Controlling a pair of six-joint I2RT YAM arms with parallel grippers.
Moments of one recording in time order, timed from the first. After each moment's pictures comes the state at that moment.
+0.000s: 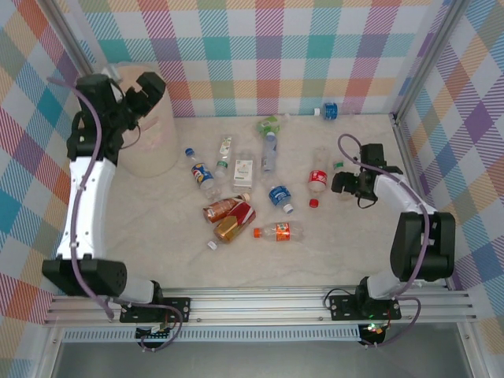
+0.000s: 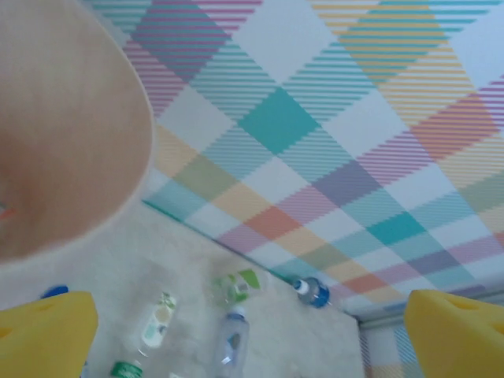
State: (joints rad) left arm -0.01 1.37 1.65 -0.56 0.24 -0.79; right arm 0.00 1.57 1.03 -0.60 -0.06 0.17
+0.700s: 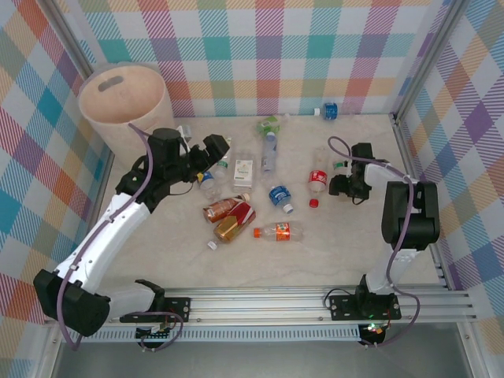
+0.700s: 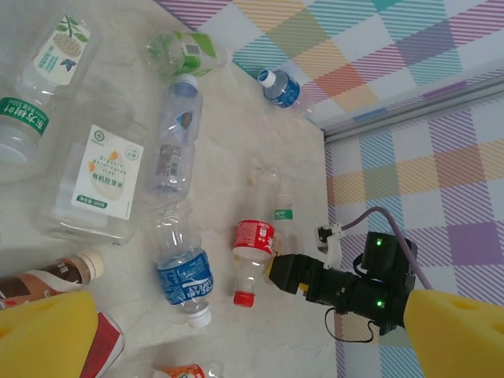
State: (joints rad) left arm -0.41 1.21 1.22 -0.48 0.21 -0.93; right arm 0.00 1.81 1.12 -0.58 -0.05 0.12
